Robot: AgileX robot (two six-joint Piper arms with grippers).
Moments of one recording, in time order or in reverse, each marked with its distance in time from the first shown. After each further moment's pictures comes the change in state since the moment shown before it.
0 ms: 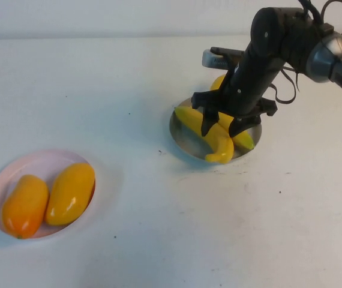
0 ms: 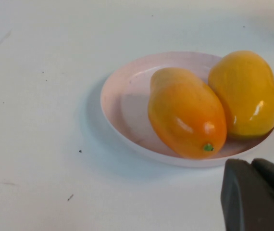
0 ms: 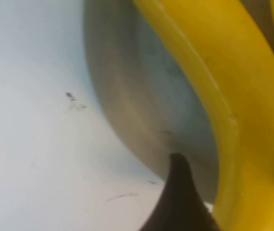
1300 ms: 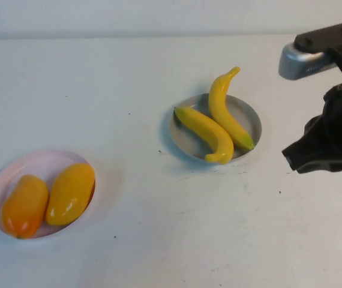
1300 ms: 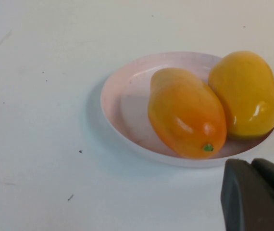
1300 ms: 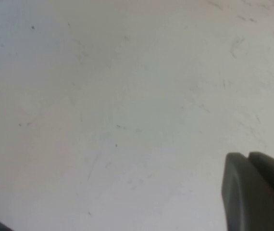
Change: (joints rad) right arm 0.127 -0.933 0.723 -0.116 0.018 -0.218; left arm 0.000 0.000 0.000 0.000 0.000 0.000
